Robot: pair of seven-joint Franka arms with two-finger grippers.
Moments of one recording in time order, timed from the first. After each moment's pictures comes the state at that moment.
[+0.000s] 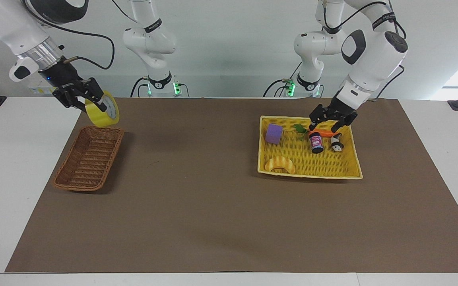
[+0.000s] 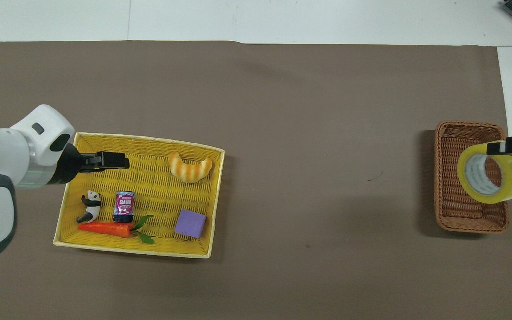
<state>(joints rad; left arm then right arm) 0.08 -0.13 -0.20 -2.04 -0.24 2.03 -0.02 -0.18 -0.08 -0.08 -1.76 0.34 1.72 -0.18</state>
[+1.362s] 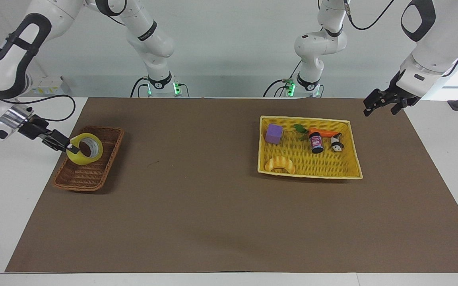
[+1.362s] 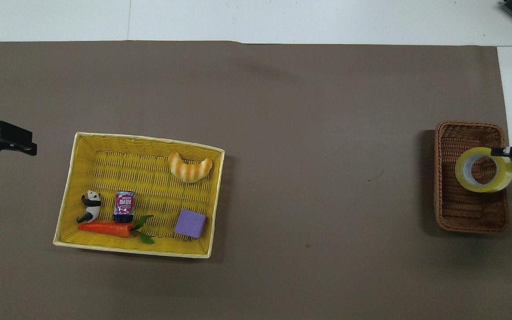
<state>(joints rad) 0.16 0.04 -0.18 -1.55 -0.03 1.50 -0.05 -0.55 0.34 -0.08 -1.78 0.75 1.78 -0.55</state>
